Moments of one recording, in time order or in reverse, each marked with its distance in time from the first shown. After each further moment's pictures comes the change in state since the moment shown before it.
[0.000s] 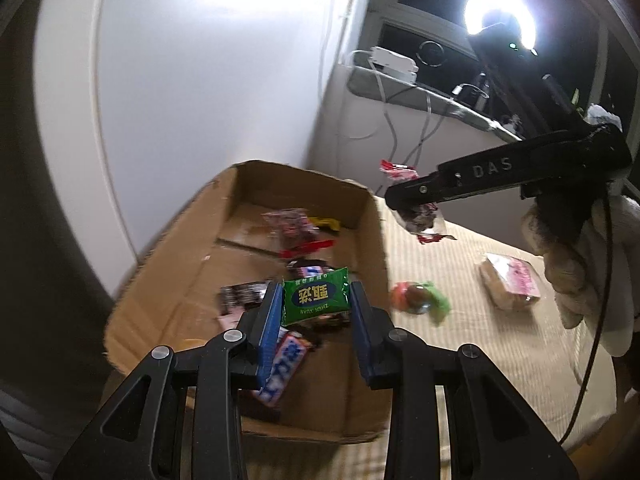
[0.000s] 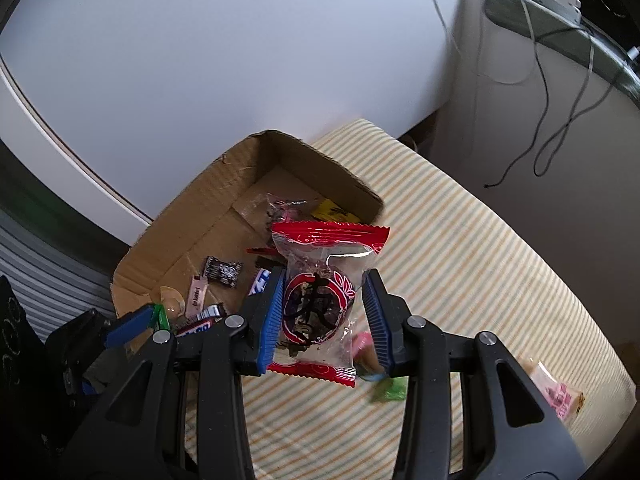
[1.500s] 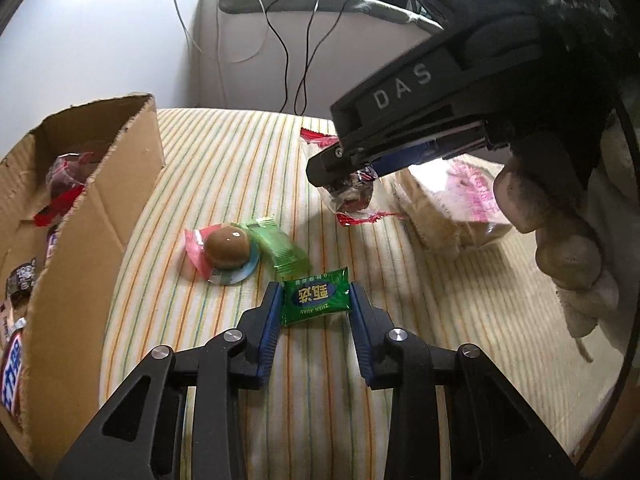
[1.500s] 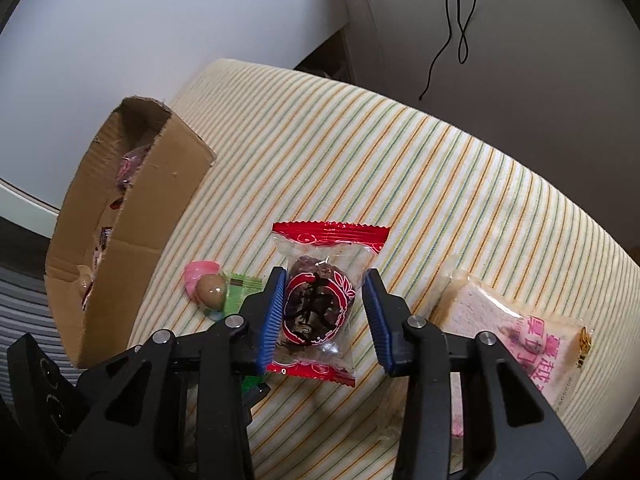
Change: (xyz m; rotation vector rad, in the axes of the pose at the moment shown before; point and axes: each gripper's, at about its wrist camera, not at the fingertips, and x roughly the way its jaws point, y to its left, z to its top) left arm 0.107 -0.144 -0.032 0.183 0.221 -0.164; right arm 0.023 -0.121 -0.087 0.259 0.109 -0.040
